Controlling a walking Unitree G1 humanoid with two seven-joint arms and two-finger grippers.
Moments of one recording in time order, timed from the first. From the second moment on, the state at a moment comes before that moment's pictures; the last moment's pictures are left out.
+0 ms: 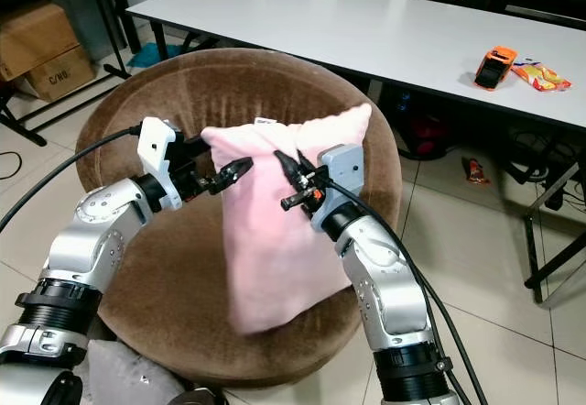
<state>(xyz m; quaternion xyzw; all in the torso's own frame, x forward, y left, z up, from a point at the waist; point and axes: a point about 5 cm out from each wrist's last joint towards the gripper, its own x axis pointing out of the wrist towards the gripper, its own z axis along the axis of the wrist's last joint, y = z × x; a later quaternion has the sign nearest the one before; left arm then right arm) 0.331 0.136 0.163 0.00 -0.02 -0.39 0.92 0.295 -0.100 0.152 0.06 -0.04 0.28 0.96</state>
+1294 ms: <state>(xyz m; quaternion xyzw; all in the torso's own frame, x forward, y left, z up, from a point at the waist) 0.199 0.214 0.151 0.20 0.09 -0.26 0.94 0.360 -0.072 0.091 0.11 0.15 -0.07 0.98</state>
